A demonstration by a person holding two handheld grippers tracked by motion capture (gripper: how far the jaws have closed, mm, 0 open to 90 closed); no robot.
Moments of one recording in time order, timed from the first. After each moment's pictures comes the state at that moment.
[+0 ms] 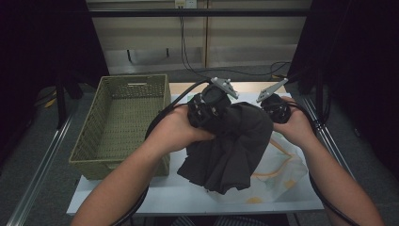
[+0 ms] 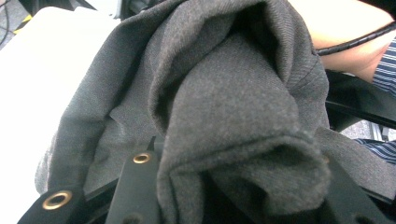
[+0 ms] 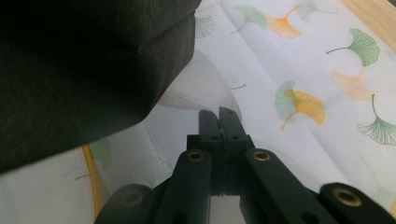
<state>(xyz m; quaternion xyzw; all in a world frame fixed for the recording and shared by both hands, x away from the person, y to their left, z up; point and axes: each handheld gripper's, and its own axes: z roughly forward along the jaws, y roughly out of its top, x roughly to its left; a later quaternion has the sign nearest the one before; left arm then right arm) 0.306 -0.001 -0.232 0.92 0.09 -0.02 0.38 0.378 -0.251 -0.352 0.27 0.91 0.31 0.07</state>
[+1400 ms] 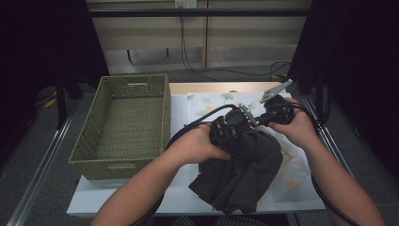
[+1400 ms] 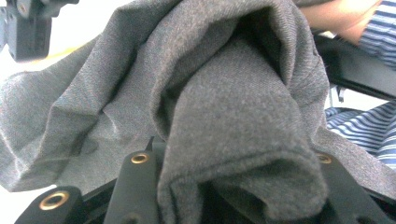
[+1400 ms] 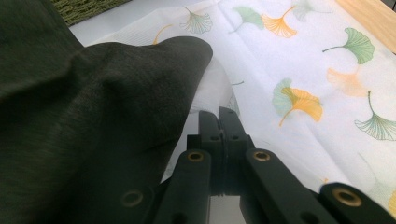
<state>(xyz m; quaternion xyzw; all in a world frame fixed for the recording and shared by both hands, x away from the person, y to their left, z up) 0.303 -0.049 -0.296 0.94 0.06 -0.10 0.31 0.375 -0.260 -0.354 0.28 0.90 0.32 0.07</state>
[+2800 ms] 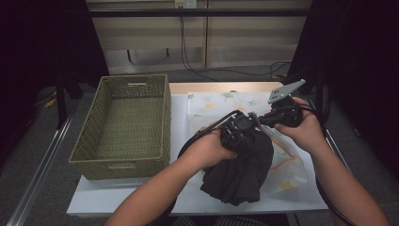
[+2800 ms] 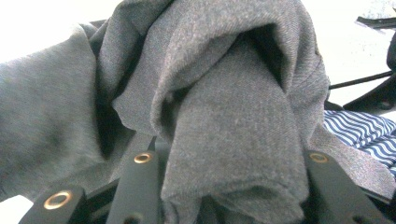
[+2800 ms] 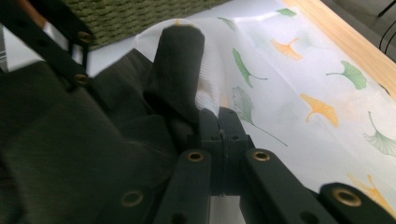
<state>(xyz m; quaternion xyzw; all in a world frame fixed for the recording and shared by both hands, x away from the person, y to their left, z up) 0.319 -0.078 -0.336 0.96 0.16 -0.03 0.24 0.346 -0.261 -0.327 0.25 0.89 0.37 0.10</state>
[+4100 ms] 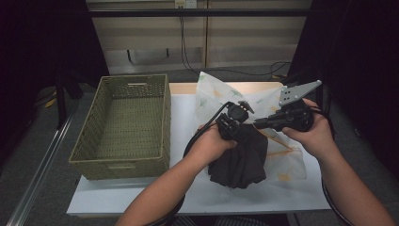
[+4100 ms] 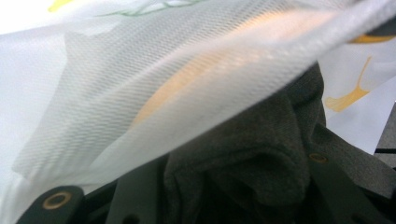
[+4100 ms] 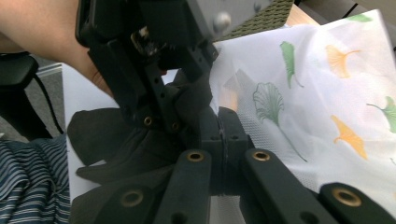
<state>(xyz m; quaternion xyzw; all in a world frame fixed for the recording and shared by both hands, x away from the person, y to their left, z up) 0.351 -0.073 -0.344 0.93 0.25 0.02 0.28 0.317 -0.266 -0.305 0.22 0.88 0.42 0.09</state>
